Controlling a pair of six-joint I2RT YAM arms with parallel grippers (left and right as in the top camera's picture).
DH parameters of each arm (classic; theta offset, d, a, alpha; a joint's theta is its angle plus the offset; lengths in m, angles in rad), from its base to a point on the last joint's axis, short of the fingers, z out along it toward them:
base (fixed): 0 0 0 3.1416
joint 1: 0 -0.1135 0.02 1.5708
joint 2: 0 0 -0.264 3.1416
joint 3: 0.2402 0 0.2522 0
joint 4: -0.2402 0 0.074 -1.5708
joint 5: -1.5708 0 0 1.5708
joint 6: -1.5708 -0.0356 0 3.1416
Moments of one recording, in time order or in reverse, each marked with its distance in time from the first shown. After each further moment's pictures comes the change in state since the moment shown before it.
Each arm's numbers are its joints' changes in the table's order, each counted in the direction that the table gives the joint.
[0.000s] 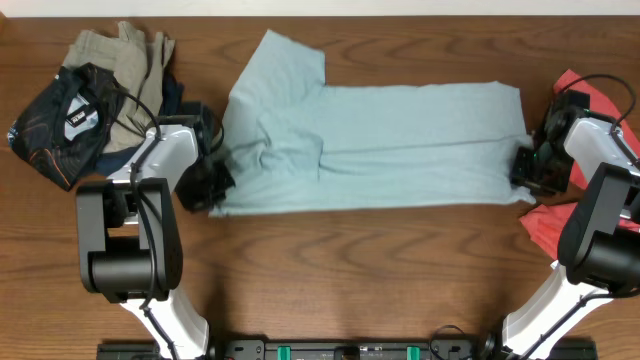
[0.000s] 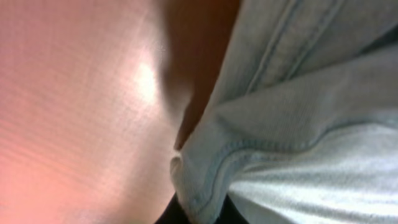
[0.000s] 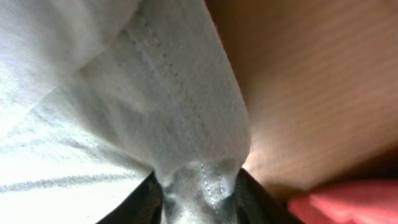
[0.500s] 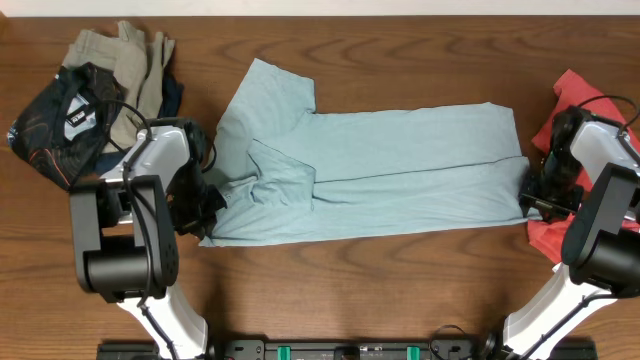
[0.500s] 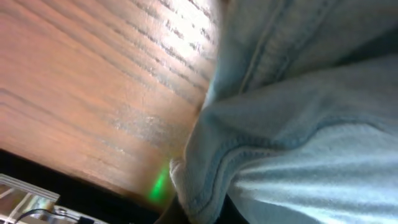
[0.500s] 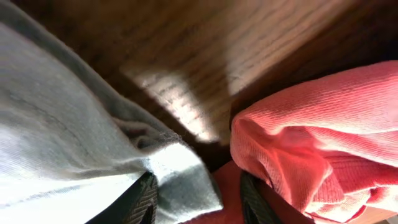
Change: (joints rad) left arm -0.039 -0.012 -0.005 -0.225 0.004 -0.028; right arm 0.035 0.000 0.001 -0.161 -0.130 -0.080
